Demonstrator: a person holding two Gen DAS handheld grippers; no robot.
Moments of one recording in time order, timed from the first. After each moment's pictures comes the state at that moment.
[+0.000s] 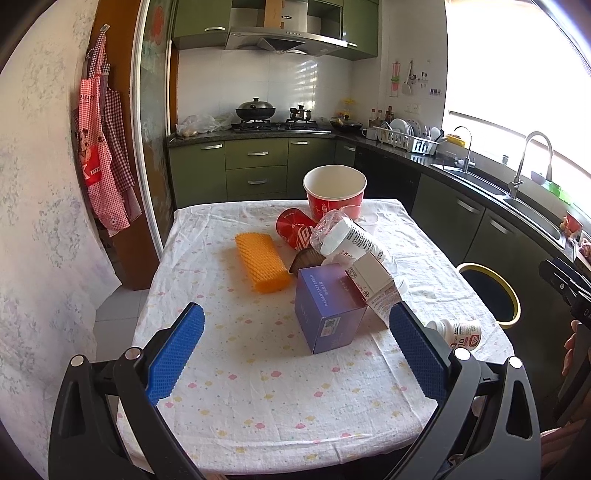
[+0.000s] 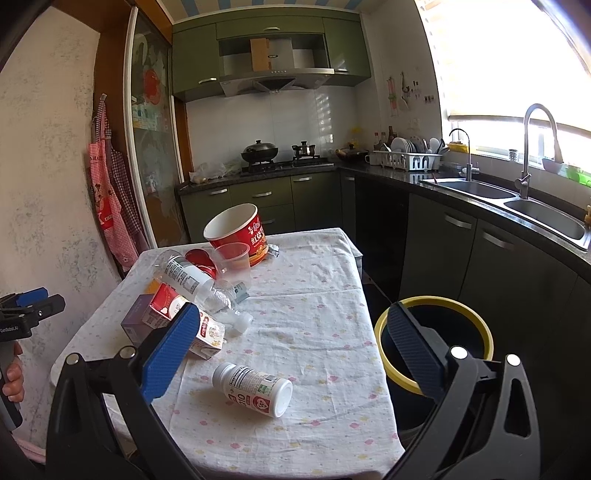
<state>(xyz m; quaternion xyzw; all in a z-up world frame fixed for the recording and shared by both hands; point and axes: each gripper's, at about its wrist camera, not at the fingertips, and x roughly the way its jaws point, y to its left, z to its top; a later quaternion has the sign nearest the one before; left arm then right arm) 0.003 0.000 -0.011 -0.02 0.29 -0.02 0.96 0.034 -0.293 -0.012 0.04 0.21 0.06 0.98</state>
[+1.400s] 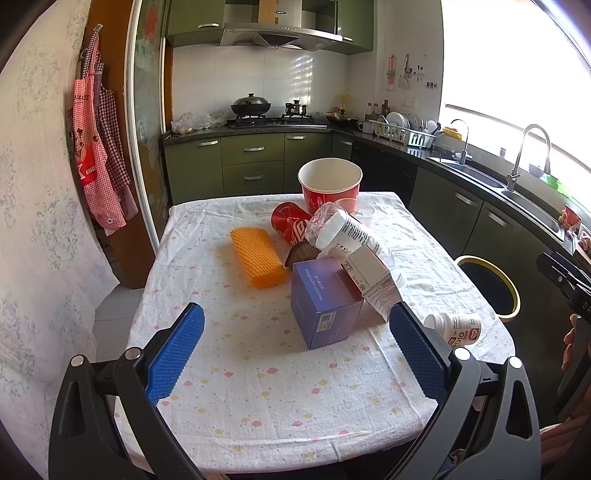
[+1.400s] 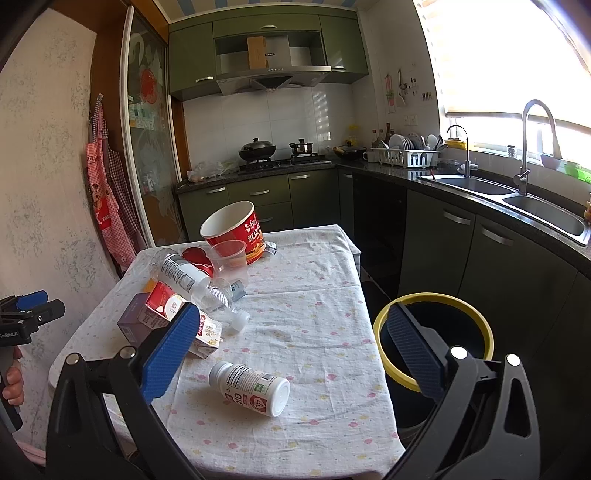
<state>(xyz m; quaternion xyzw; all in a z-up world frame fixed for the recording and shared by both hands) 0.005 -0.007 -0.017 -0.01 0.30 -0.03 0.95 0.037 -0.298 -0.018 0.04 0.21 0.05 0.97</state>
